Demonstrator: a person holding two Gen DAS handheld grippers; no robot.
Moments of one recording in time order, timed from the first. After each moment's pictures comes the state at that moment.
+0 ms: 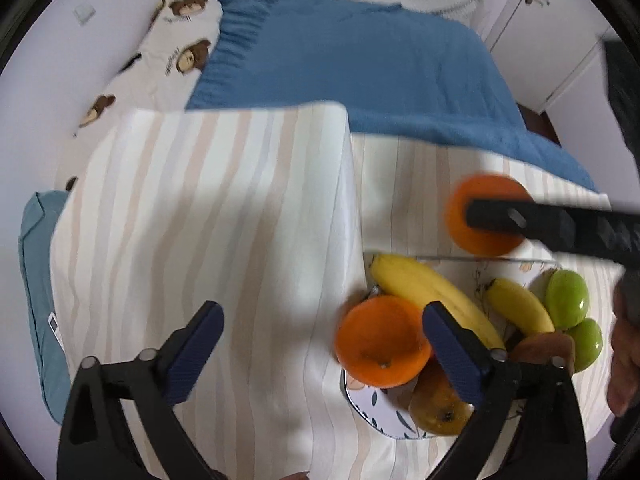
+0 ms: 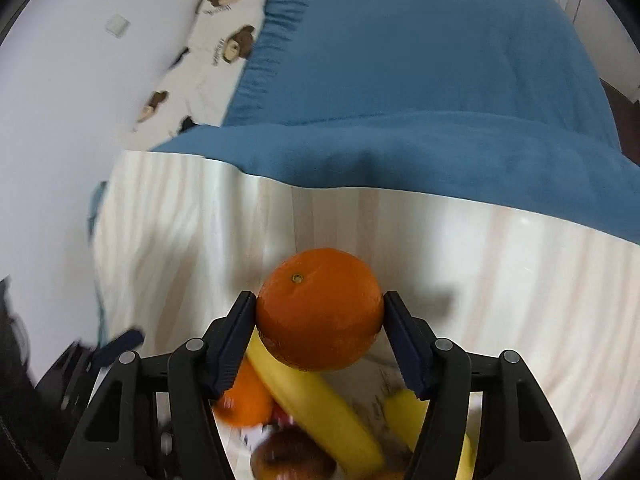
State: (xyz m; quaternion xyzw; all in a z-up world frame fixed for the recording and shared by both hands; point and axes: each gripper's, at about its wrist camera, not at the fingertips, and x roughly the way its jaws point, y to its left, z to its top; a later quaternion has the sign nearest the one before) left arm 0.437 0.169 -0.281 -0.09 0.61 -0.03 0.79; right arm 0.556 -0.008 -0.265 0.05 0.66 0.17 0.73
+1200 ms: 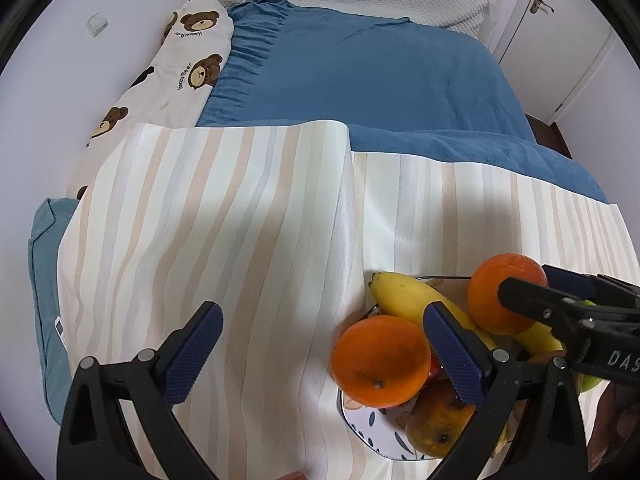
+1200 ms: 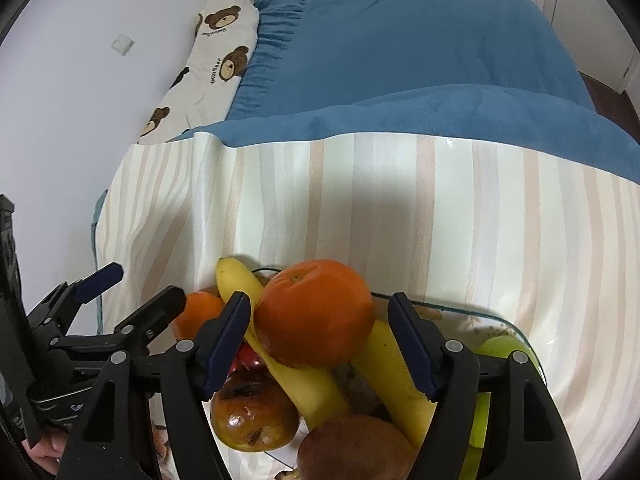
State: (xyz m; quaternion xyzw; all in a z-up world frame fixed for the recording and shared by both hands) left arm 0.447 0.158 -0.286 -0.08 0.60 -0.01 0.80; right arm 0.513 -0.038 -0.274 0.07 0.63 0.14 0.76
